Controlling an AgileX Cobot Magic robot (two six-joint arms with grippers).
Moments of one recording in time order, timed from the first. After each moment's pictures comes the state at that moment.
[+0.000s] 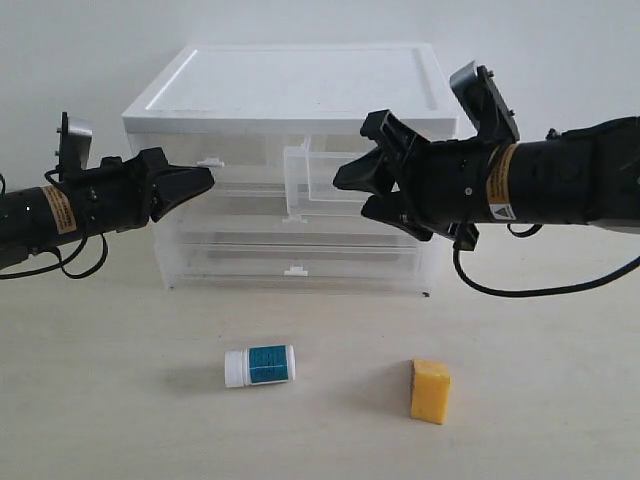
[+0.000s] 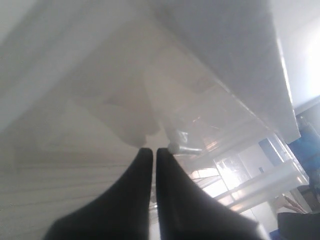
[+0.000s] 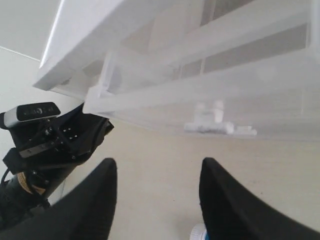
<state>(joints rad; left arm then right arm) -0.03 2.05 -1.07 1.03 -1.03 -1.41 0.36 1.68 -0.94 -1.19 -0.55 1.97</state>
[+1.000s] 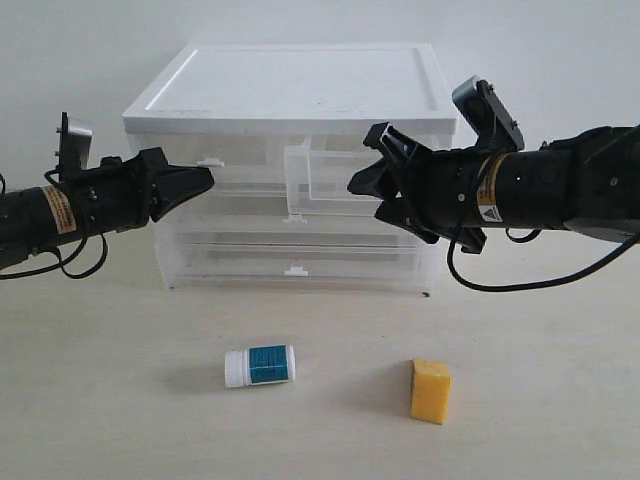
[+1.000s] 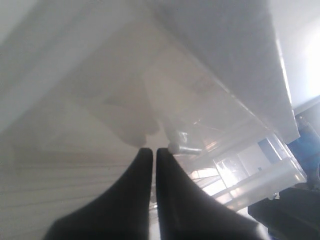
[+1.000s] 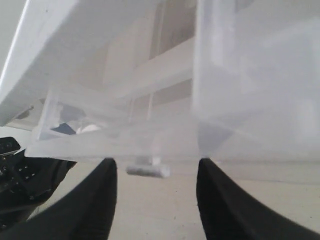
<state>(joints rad) -0.03 2.05 -1.07 1.03 -1.03 -1.41 0.36 1.74 -0.97 -1.05 -0.45 1.85</state>
